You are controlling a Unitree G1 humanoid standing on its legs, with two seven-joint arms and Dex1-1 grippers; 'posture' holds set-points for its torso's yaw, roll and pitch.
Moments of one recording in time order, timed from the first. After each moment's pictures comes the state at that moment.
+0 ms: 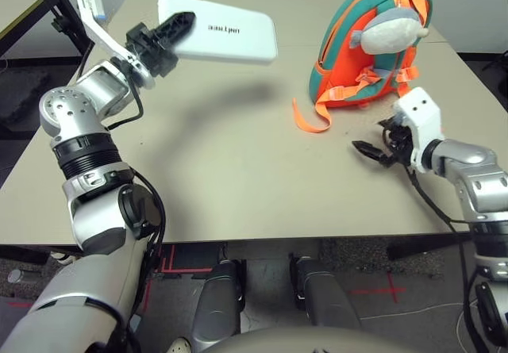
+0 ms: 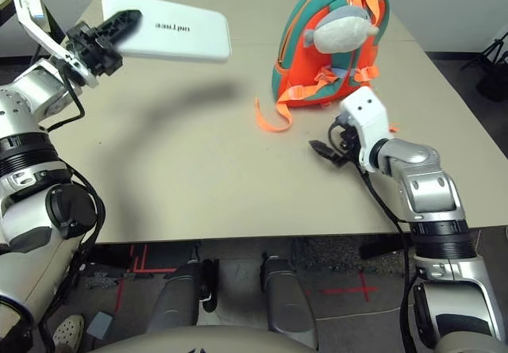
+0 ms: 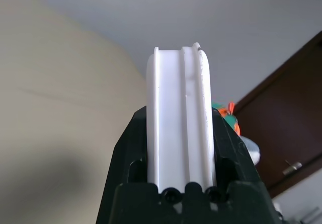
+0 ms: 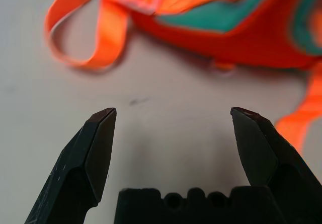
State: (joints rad) left arm -1.01 0.40 0.60 0.40 -0.84 0.91 -0.40; right arm -0.46 -0.60 -0.17 0.05 0.17 0.63 0.62
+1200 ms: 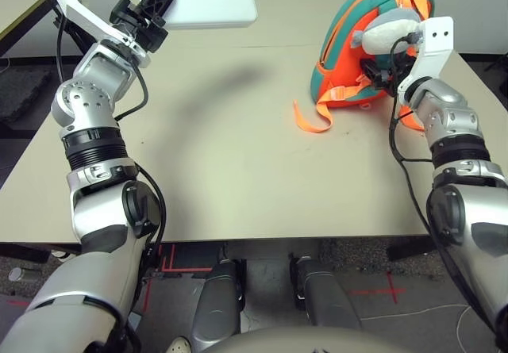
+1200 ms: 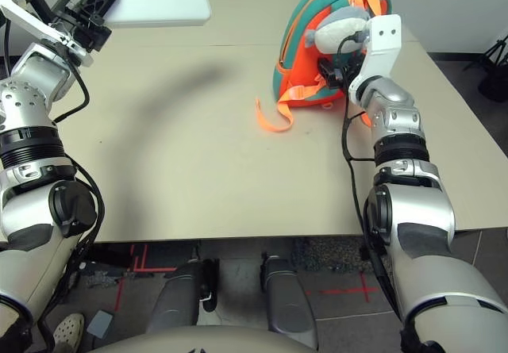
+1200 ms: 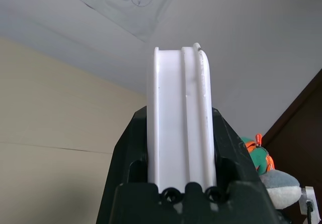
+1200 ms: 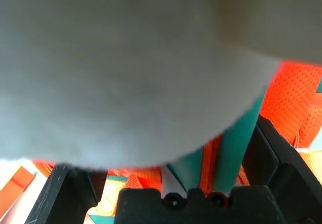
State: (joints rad) left arm -1.03 0.41 0.50 0.45 -0.79 0.65 -0.45; right arm -1.01 -0.46 -0.21 0.95 0.17 0.11 0.45
